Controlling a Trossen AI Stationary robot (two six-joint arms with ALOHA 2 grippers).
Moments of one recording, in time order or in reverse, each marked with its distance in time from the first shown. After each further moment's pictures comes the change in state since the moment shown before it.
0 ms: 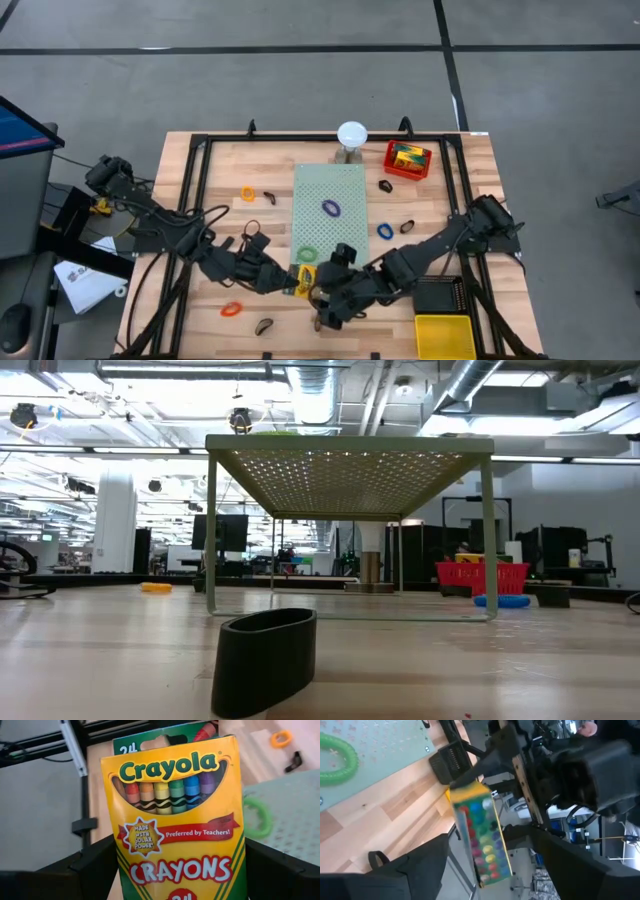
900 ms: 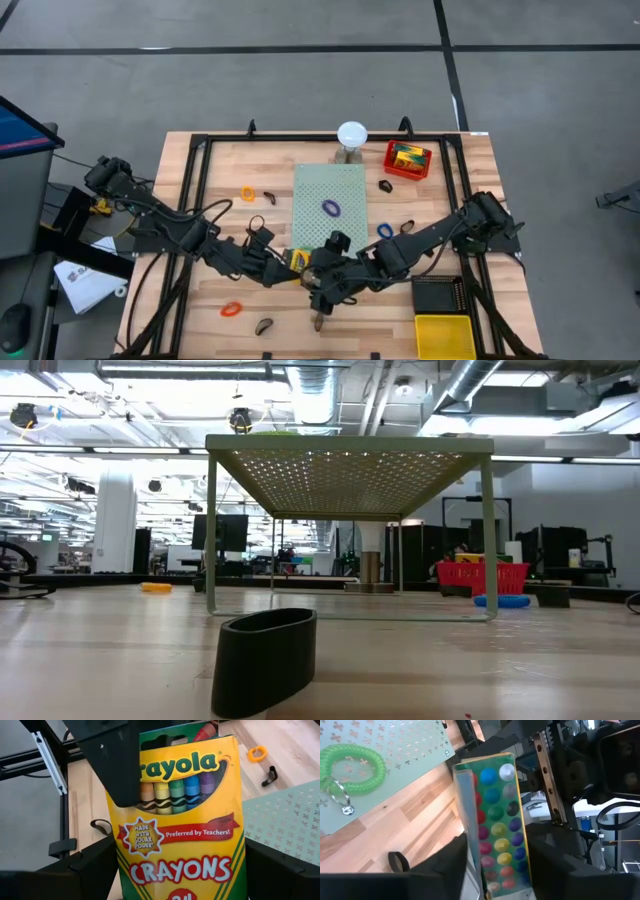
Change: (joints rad) left arm 0.064 0.000 0.000 -0.064 0.061 -0.009; right arm -0.078 0.000 0.000 0.034 0.018 -0.048
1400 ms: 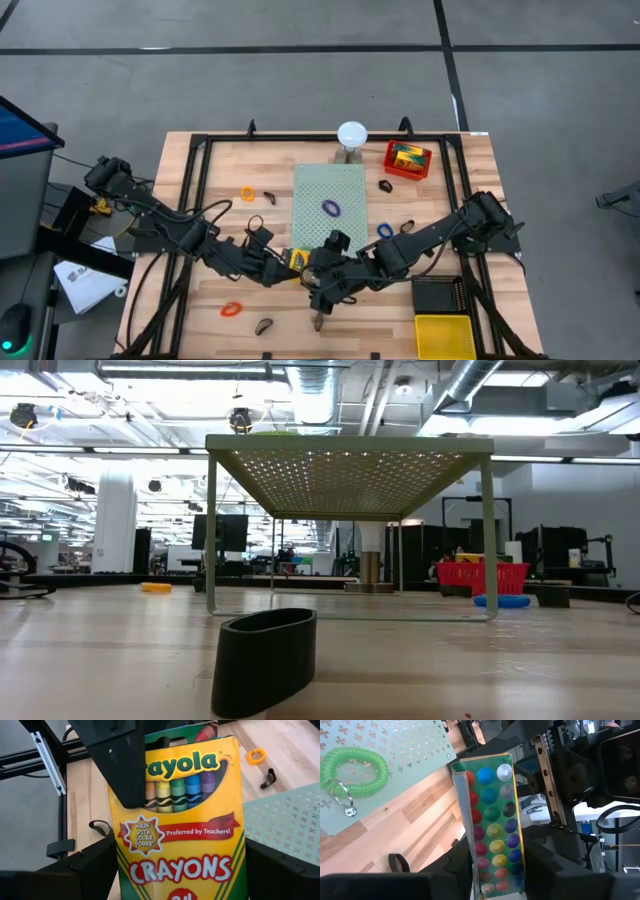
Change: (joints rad) left arm 0.006 0.000 0.000 0.001 -0.030 -0.003; right arm -0.001 0.000 0.000 0.012 0.001 -0.015
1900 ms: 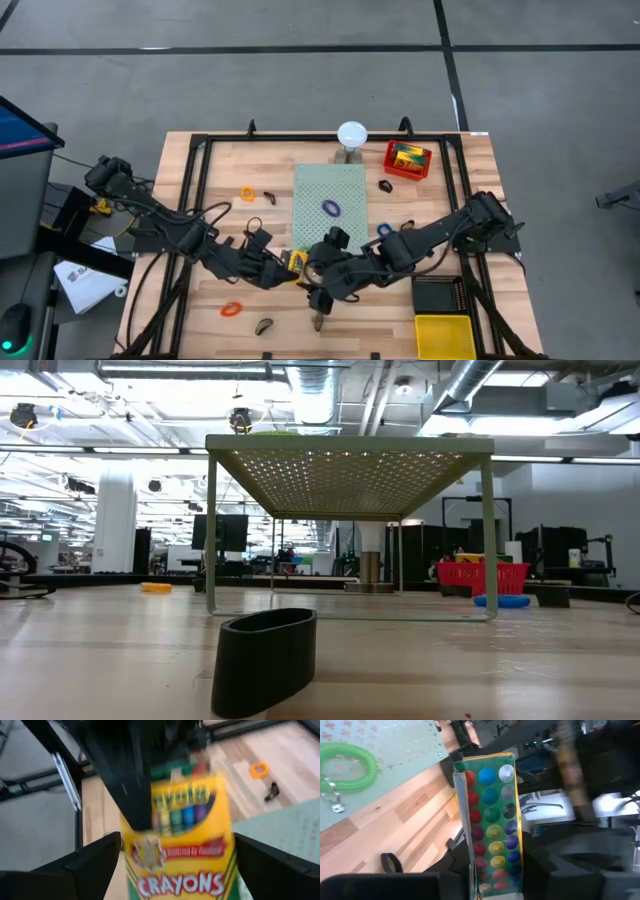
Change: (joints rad) left arm -0.027 0.000 0.000 0.007 -0.014 -0.008; right arm 0.007 0.001 0.096 -0.031 -0.004 0.004
